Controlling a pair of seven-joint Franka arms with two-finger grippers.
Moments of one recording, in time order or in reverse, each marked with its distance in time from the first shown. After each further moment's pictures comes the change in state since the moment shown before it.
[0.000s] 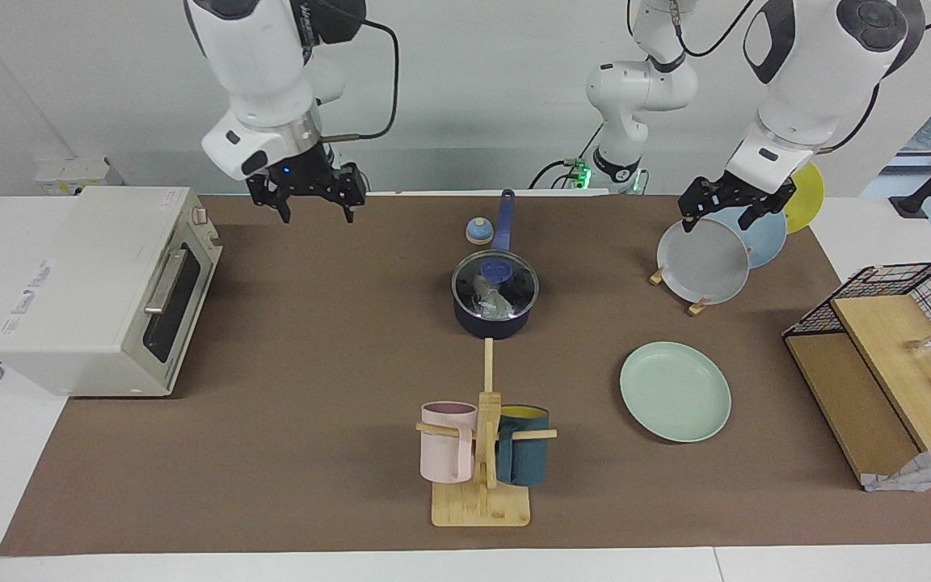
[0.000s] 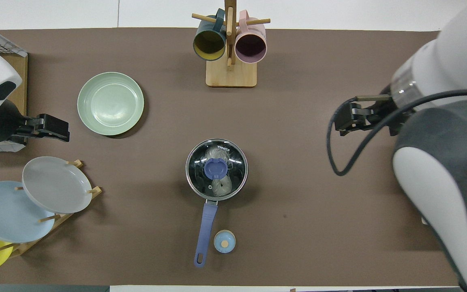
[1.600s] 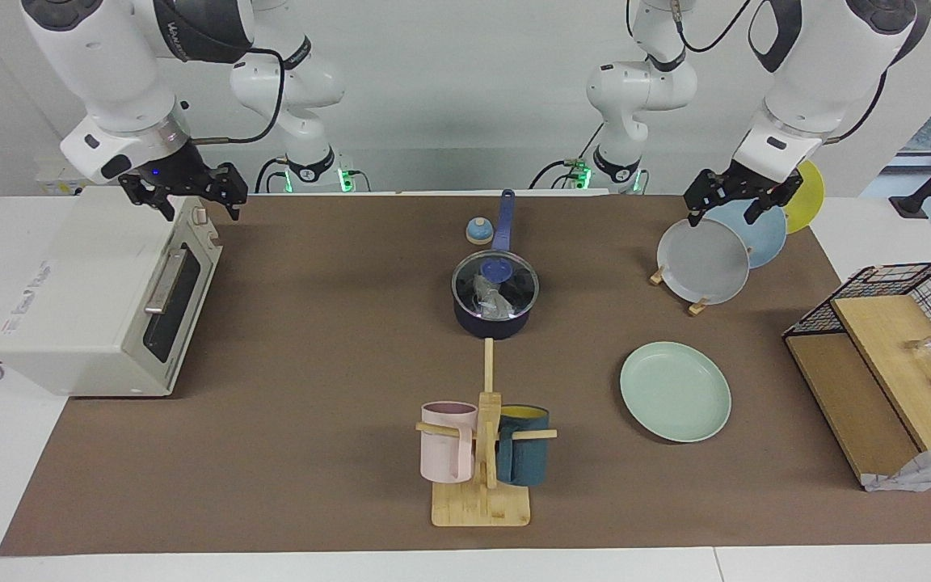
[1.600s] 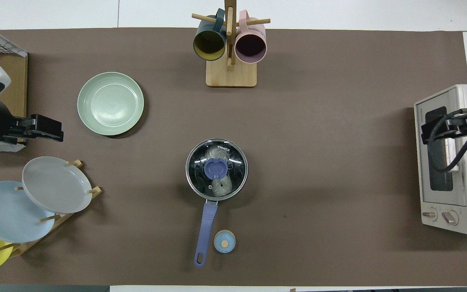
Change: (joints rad) left arm 0.015 -0.021 -0.004 0.000 0.000 0.000 0.000; right arm -0.144 -0.093 -0.074 -0.190 -0.090 0.076 -0.272
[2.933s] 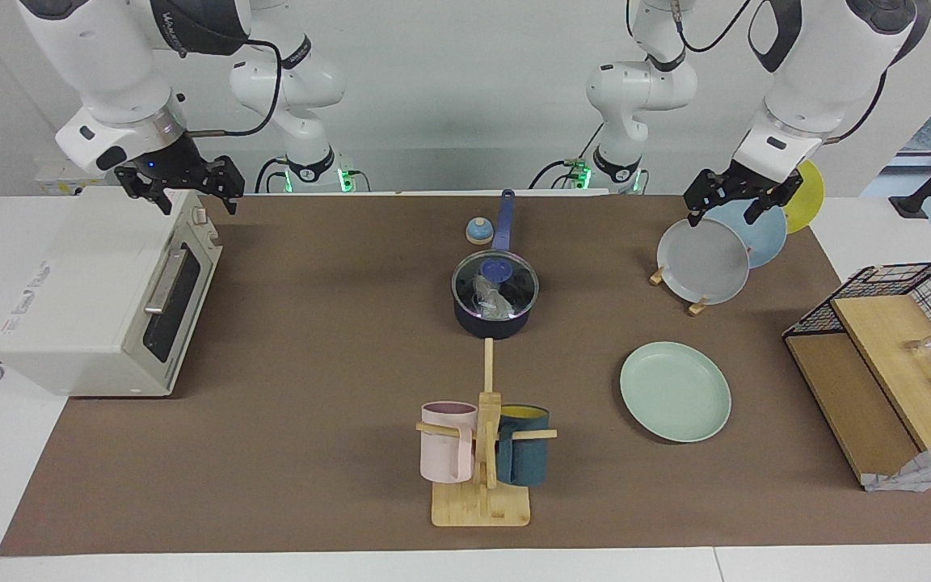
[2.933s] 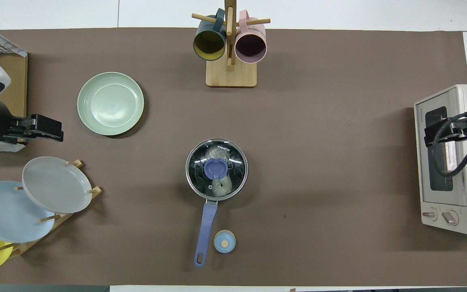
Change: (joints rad) left arm 0.000 0.000 0.000 0.000 0.000 0.000 0.000; right arm 0.001 -0.017 0.002 -0.004 0.000 -0.012 0.000
